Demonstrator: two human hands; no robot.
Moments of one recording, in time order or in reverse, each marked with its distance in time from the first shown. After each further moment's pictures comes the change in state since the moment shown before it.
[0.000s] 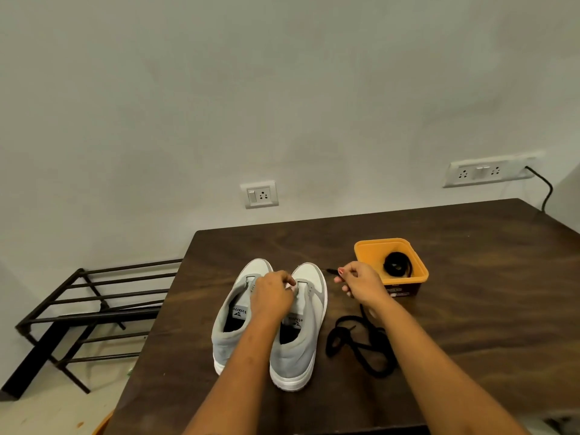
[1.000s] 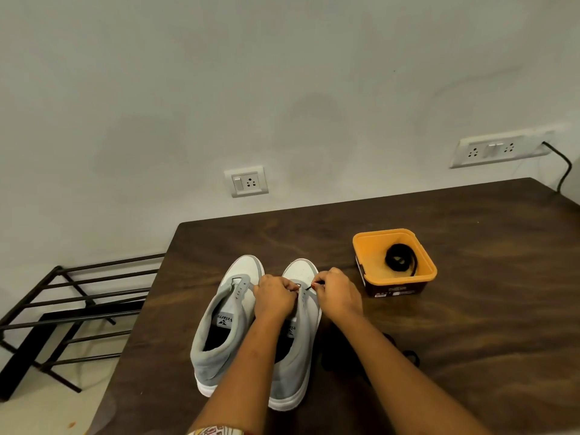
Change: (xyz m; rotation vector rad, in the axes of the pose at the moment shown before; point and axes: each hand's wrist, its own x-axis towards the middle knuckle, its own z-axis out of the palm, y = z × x) left_hand 0.054 -0.016 0.064 -0.020 -0.129 -0.196; right_hand 0.033 0.021 0.051 -0.653 0.034 -0.133
